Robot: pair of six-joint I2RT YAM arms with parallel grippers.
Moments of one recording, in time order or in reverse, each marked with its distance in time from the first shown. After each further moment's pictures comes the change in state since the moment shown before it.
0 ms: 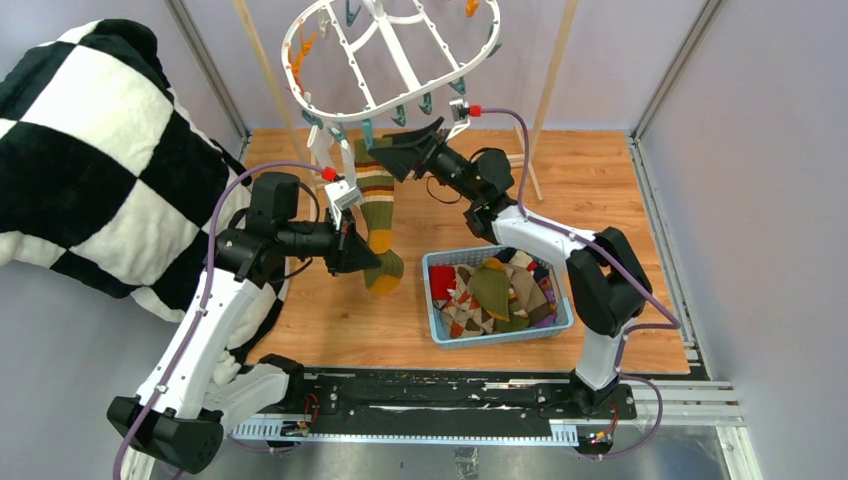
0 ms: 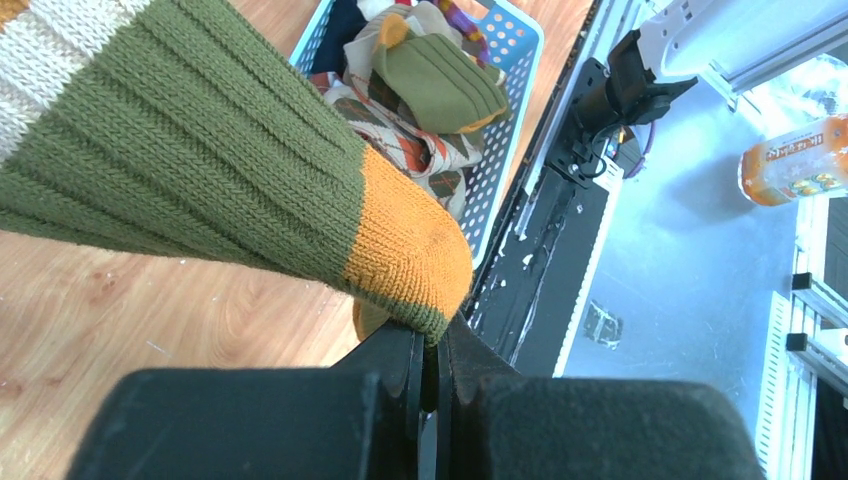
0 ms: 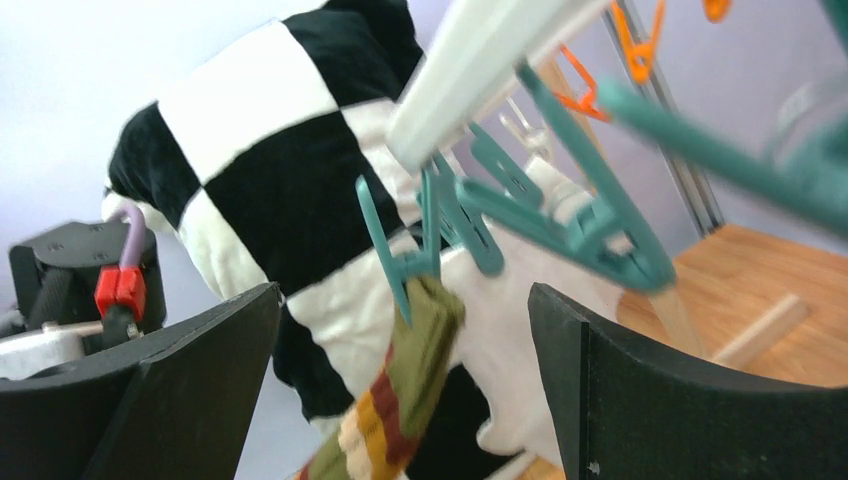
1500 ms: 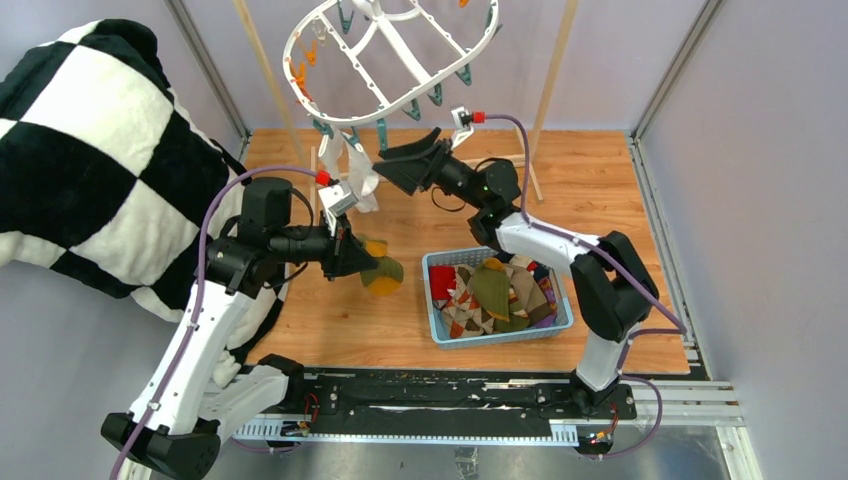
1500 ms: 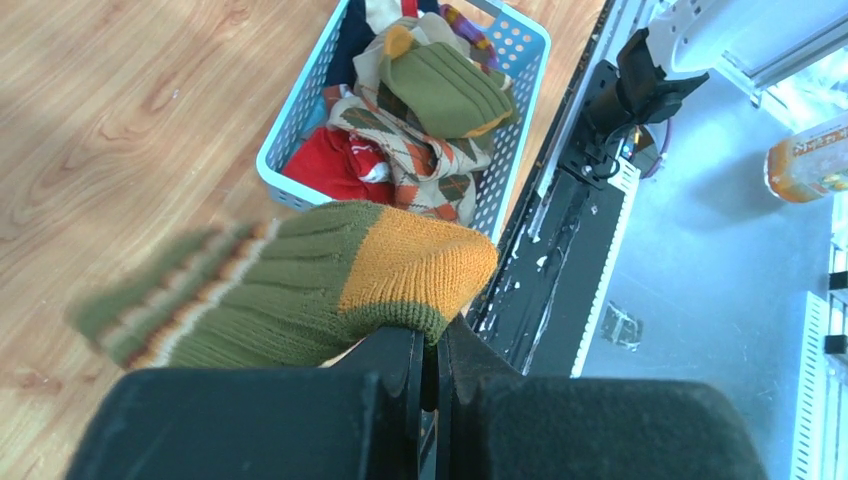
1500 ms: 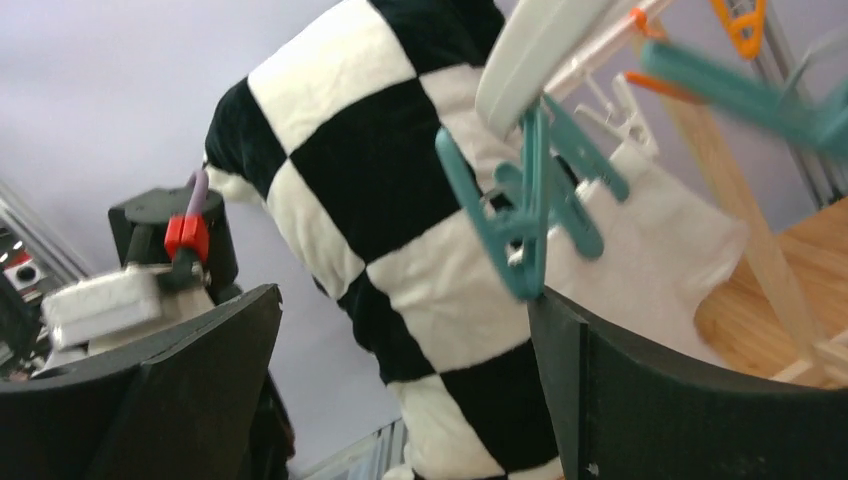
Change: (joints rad) left arm -0.006 -0.056 -0.002 -0.003 -0.024 0.018; right arm 0.005 0.018 0.014 0.100 -0.084 0.154
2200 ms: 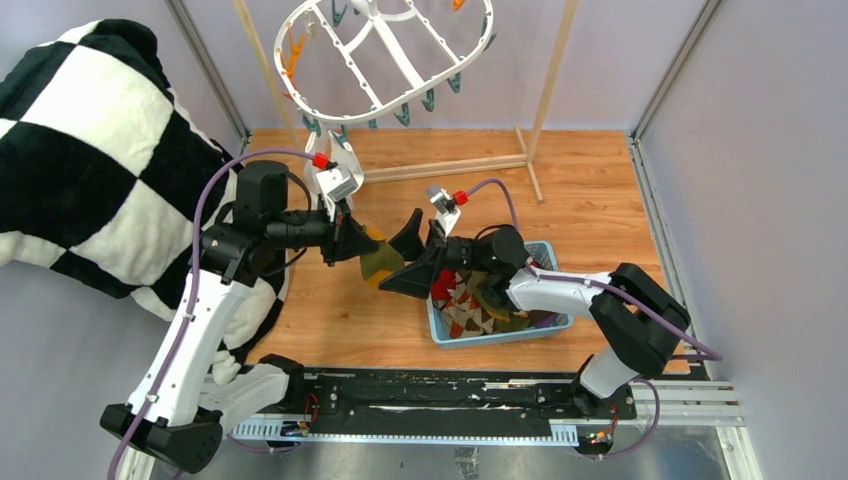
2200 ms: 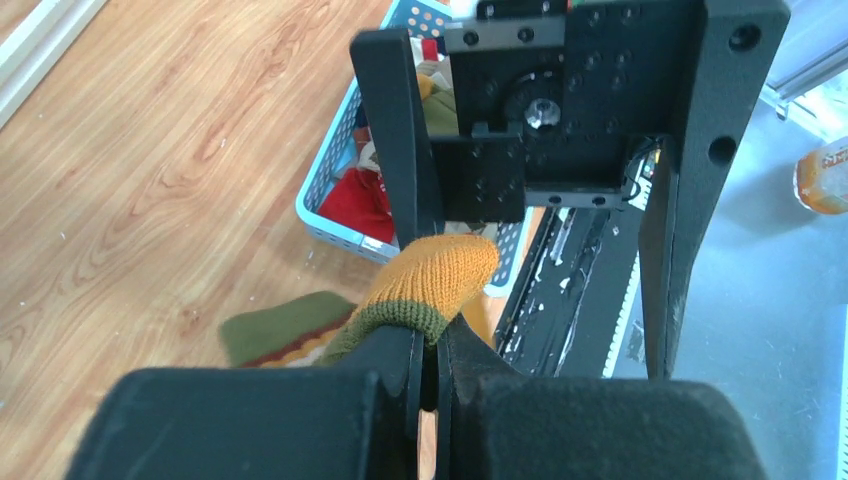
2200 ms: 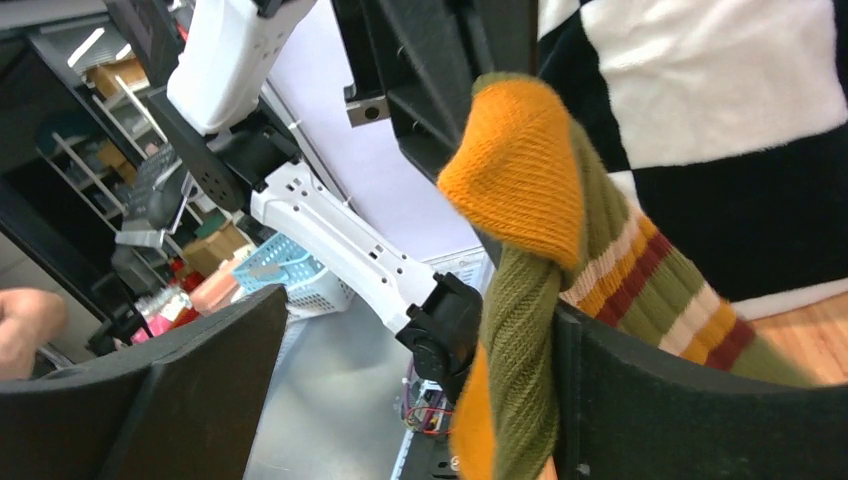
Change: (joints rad) left arm -0.004 0.056 0.122 -0.006 -0.028 0.036; right arm 0.193 -0.248 -0.498 0.177 -0.270 -0.092
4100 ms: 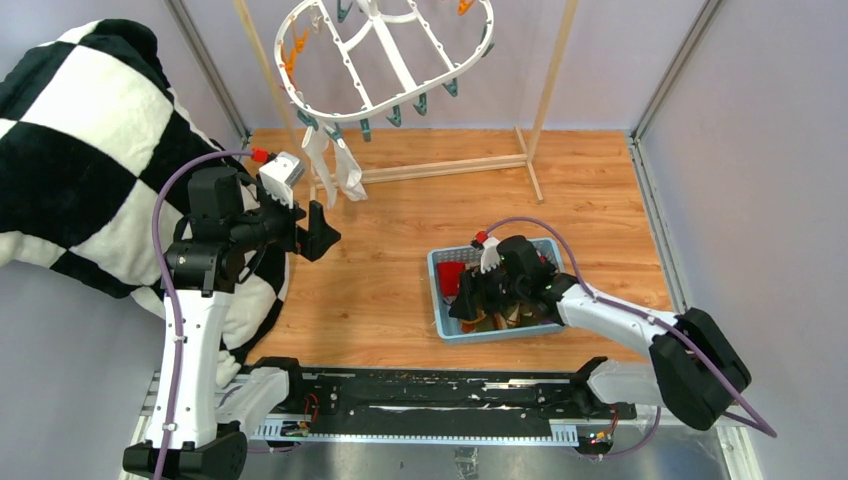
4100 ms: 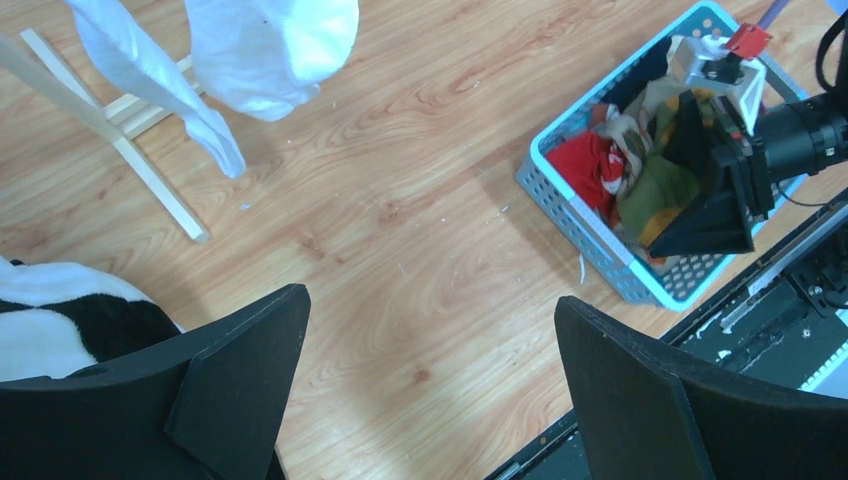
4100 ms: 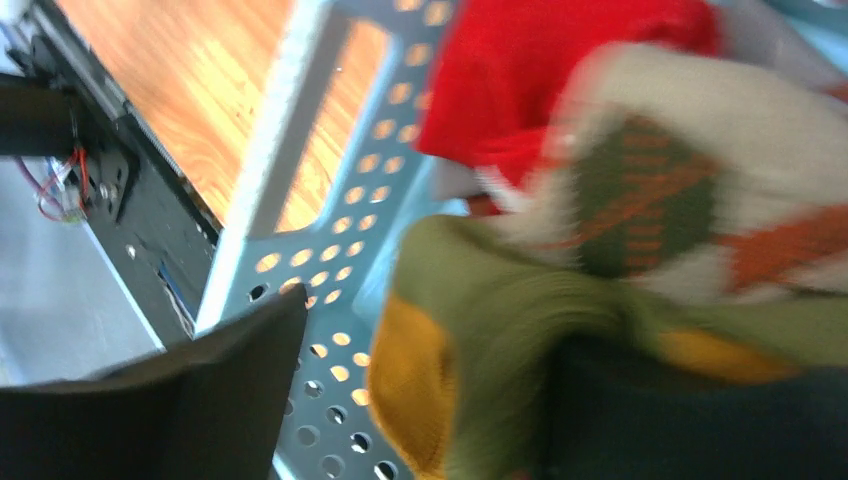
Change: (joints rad) left arm 0.303 -0.072 0.023 -0.098 -0.262 0.022; right arm -0.201 -0.312 -0.238 -1.350 0.349 -0.506
